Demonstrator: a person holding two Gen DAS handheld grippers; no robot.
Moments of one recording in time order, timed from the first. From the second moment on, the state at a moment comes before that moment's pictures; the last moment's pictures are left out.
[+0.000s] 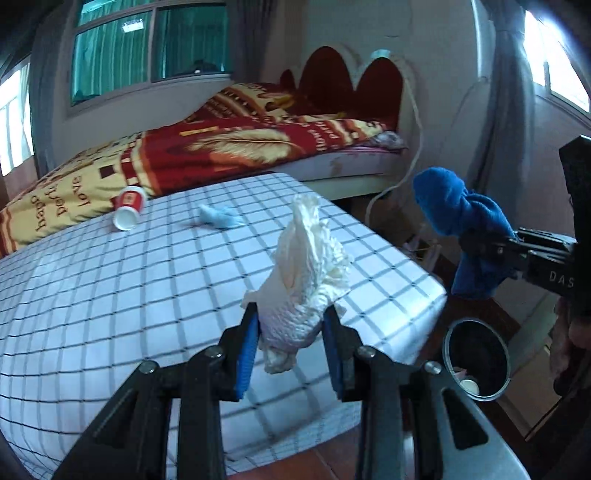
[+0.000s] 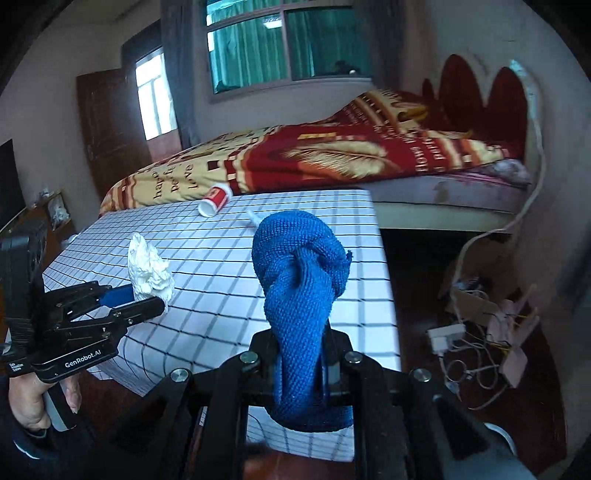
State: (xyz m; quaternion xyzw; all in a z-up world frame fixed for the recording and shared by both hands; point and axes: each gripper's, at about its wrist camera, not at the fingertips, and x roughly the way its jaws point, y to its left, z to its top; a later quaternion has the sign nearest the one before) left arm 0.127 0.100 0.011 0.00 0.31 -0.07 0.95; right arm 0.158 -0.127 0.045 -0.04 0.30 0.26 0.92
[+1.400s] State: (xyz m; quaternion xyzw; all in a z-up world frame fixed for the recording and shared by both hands) left arm 0.128 -0.108 -0.012 0.07 0.34 -0.23 0.91; right arm 0.111 -0.344 -0.012 0.02 0.33 0.08 0.94
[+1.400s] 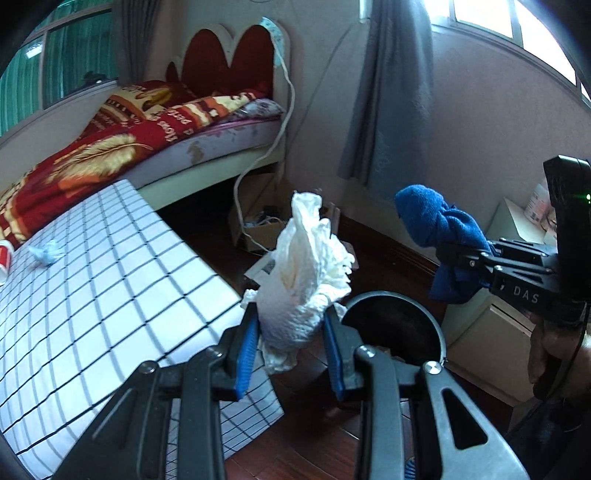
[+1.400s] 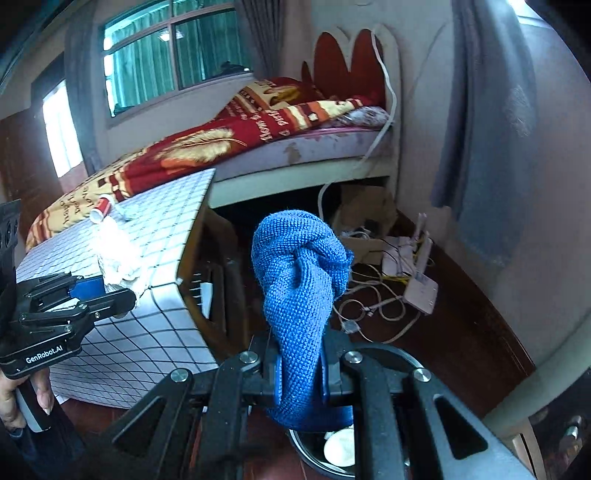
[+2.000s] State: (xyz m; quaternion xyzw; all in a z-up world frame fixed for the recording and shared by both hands) left arm 0.132 -0.189 -0.051 0.11 0.37 -0.30 0.87; right arm 0.087 -0.412 -0.056 0.02 0.37 0.01 0.93
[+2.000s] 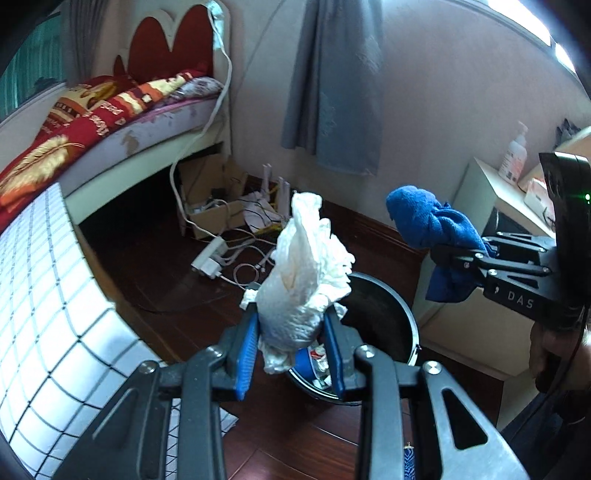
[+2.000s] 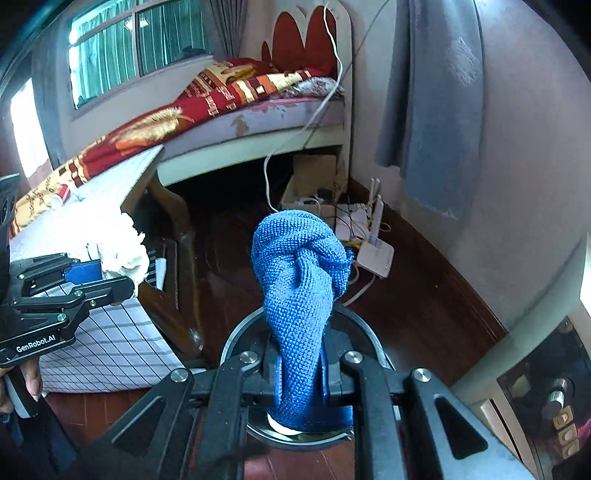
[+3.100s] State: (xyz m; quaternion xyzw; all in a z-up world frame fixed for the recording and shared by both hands) left arm 0.165 -0.253 -0.164 0.10 0.50 -0.36 0.78; right arm 0.119 -0.417 -0.187 -0.04 0.51 0.06 0.86
